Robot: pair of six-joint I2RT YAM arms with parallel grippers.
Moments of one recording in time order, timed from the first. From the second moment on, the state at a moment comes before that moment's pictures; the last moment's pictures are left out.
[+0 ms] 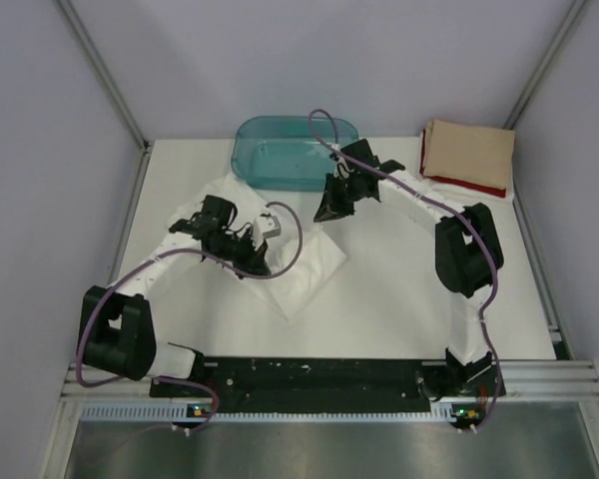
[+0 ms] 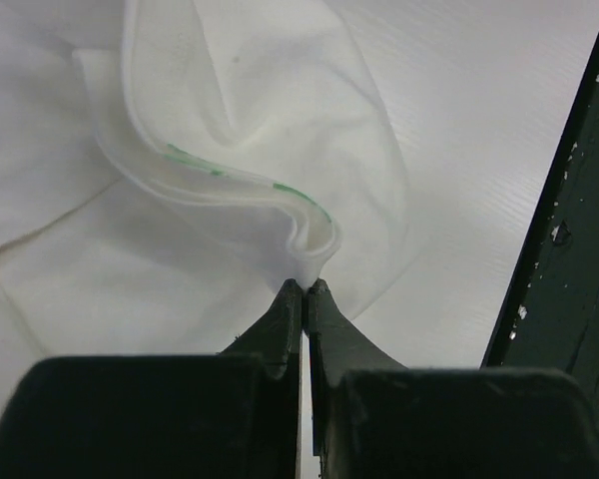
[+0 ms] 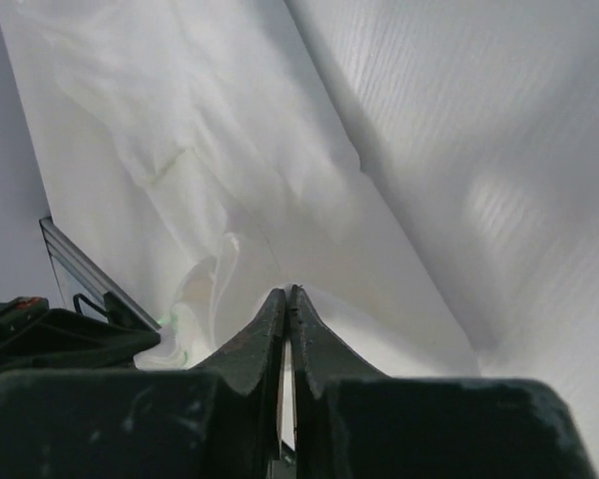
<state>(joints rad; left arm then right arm) -0.30 1.39 0.93 -0.67 0.77 0.66 0.50 1.98 1.63 -0.59 -0.48 0.55</state>
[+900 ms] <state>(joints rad) -0.07 1.45 0.81 -0.58 0.70 0.63 0.58 2.27 1.84 -0.46 -0.44 0.64</state>
